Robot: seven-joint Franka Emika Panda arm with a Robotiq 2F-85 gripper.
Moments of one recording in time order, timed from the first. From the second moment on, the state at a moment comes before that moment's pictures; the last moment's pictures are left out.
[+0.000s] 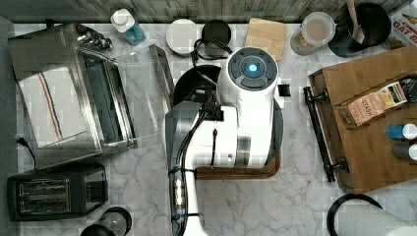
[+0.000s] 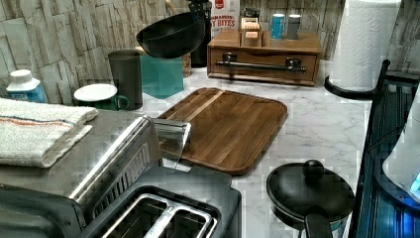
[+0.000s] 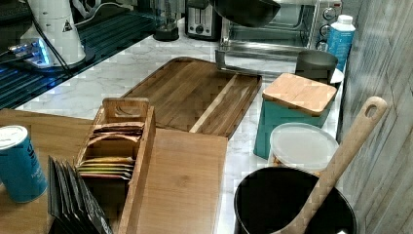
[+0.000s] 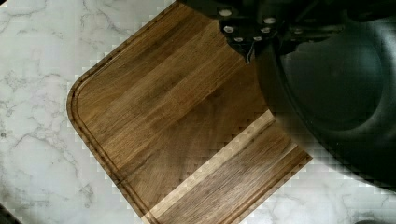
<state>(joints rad) 0.00 0.06 -0.02 -1.90 0.04 0.25 -0.12</state>
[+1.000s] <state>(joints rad) 0.01 0.30 0.01 -1.78 0.03 0.49 -0.81</state>
